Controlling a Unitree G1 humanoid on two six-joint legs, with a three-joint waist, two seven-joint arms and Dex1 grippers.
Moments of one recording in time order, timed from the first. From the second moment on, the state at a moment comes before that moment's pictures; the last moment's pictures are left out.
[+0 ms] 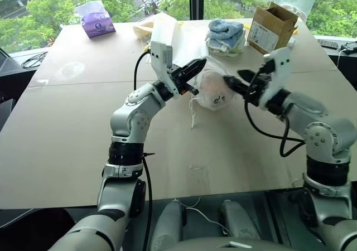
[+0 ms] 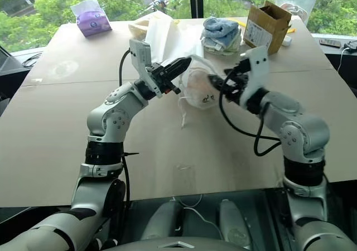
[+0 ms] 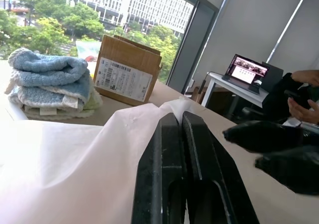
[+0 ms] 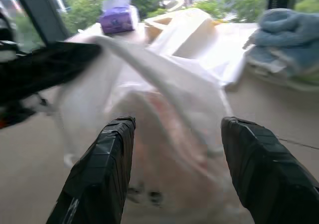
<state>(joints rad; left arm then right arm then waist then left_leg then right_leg) -0.73 0.23 0.08 0.05 -0.58 0.55 -0.58 -0.57 -0.46 -0.10 -0.32 0.50 0.87 0.31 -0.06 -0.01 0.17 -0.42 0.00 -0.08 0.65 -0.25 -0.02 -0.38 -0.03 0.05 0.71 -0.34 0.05</state>
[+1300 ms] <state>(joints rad) -0.74 0.22 0.08 0.05 -0.61 0.57 -0.57 -0.66 -0.21 -0.07 0.20 0.28 0.47 0.34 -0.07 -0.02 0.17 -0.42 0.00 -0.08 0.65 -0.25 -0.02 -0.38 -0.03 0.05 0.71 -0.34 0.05</state>
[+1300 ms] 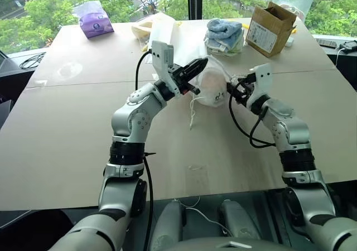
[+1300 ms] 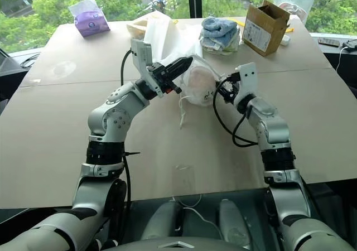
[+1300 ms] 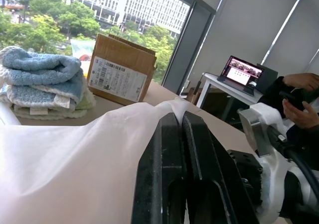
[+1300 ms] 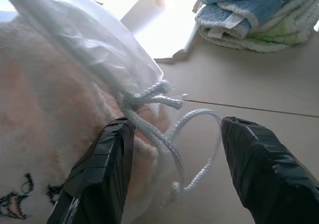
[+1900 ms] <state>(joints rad) -0.90 0.16 0.26 0.01 -0.87 0.73 -0.37 -0.75 -0.32 -0.11 -0.07 0.28 0.56 0.30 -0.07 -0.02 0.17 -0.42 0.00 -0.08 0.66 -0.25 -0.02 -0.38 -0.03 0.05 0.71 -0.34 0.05</state>
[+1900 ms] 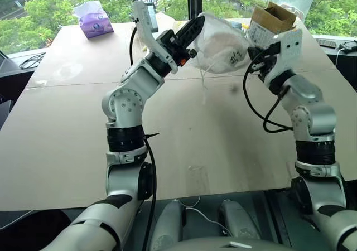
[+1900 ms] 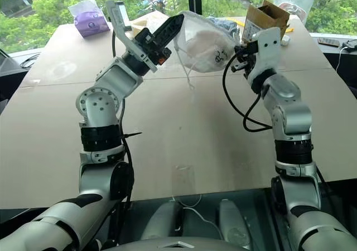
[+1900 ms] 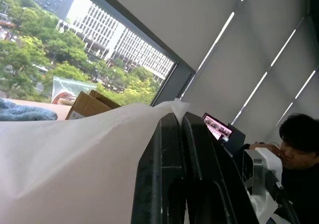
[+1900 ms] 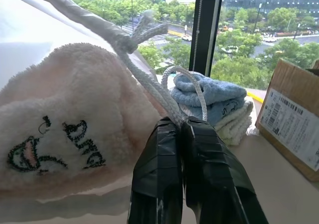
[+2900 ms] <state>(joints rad) -0.81 0.10 0.42 0.05 -1.26 0.89 -0.19 -0.62 -0.45 -0.26 -0.40 0.74 1.22 0.17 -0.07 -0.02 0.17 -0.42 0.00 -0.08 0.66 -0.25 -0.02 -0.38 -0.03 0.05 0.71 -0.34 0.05</state>
